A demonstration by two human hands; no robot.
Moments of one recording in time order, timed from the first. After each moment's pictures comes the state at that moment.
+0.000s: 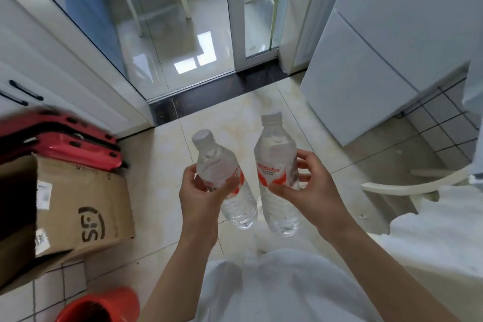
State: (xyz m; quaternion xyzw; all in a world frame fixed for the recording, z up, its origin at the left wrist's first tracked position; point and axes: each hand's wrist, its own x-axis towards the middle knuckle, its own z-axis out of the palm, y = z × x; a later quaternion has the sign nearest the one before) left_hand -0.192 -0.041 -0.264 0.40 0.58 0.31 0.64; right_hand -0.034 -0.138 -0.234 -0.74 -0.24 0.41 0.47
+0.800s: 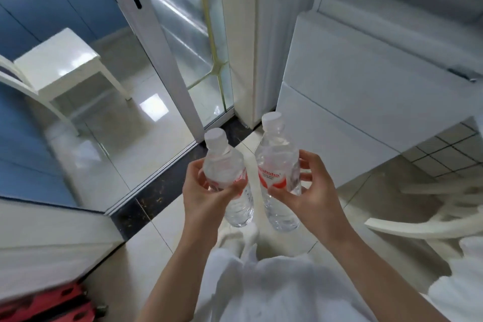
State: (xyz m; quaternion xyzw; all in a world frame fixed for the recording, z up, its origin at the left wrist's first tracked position) left_hand 0.081 0.274 -0.235 0.57 0.42 0.22 0.67; right_hand 0.184 0.126 -0.223 -0.80 -0.17 0.21 0.54
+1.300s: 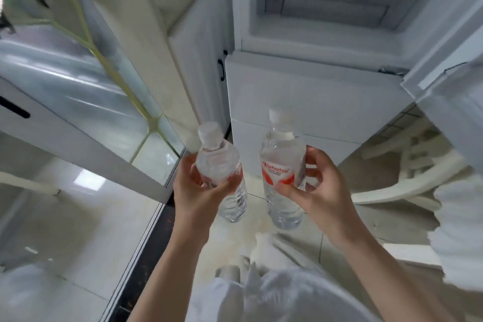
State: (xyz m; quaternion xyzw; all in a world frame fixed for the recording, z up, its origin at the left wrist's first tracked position) left_hand 0.265 0.398 -0.212 0.68 0.24 0.08 0.69; right_hand 0.288 0.201 -0.194 -0.79 0.02 0.08 0.61
